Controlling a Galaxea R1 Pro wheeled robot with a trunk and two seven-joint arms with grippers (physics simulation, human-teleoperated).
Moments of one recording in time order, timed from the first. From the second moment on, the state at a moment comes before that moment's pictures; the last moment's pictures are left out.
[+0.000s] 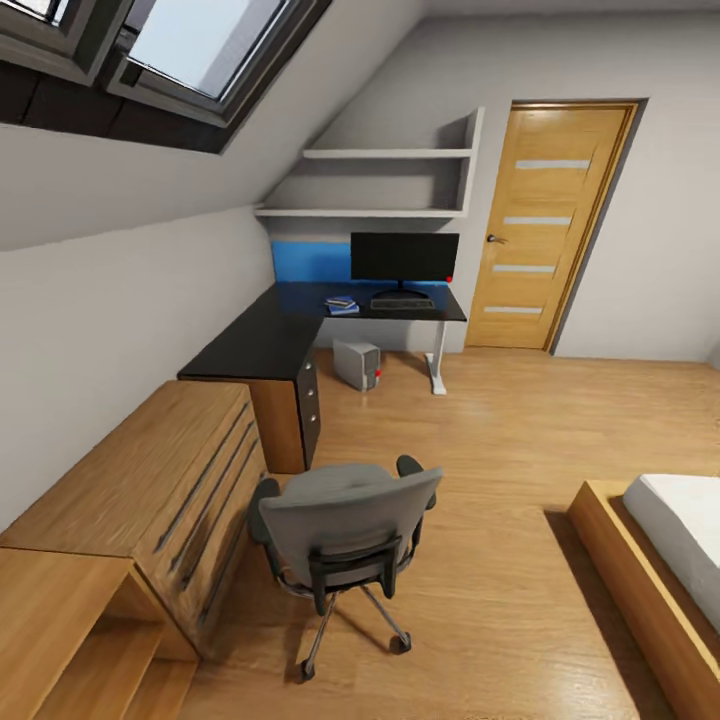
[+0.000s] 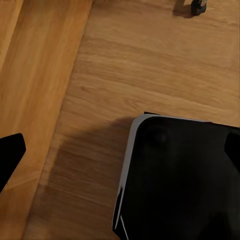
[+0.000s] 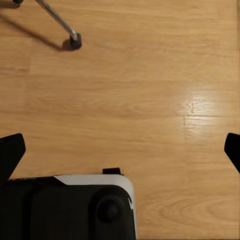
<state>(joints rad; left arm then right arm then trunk) 0.09 0.01 0.25 -0.02 -0.06 -0.76 0.06 -0.10 0.04 0.18 0.02 -0.14 -0.75 -0.16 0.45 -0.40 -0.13</state>
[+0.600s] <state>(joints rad) 0.09 0.01 0.25 -0.02 -0.06 -0.76 0.06 -0.10 0.04 0.18 0.02 -0.14 -0.75 -0.16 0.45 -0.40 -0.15</state>
